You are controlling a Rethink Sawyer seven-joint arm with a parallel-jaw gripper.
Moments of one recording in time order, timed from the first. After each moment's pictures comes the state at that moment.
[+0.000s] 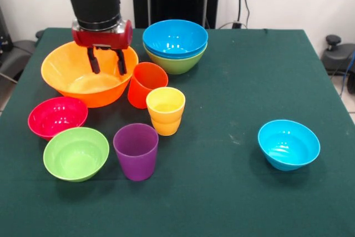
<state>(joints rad) -0.91 -0.58 0.63 1.69 -0.73 0.75 1.98</state>
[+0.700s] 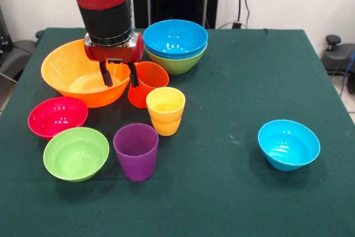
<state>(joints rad) -0.88 -0.52 0.63 1.63 -0.71 0.75 1.98</state>
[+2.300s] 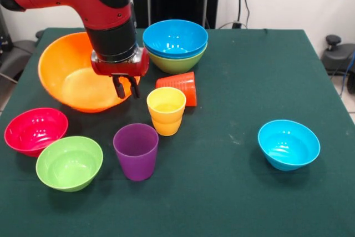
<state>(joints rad) -0.87 -0.43 0.63 1.58 -0.71 0.76 1.98</state>
